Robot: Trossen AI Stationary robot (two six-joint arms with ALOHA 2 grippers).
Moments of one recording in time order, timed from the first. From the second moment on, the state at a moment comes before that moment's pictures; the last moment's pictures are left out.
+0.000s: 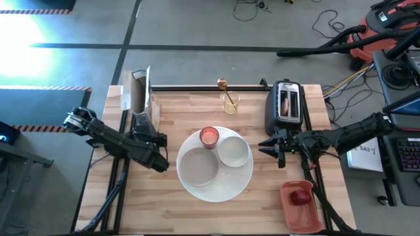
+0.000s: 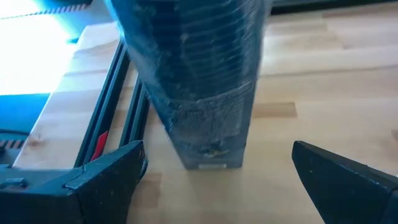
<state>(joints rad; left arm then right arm) -0.40 1.46 0.90 -1.57 -0.71 -2.17 0.22 0.49 0.11 0.17 0.20 0.44</state>
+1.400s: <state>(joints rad) -0.21 1.48 0.51 -1.17 -1.19 -2.23 0.22 0.49 0.11 0.17 0.20 0.44</state>
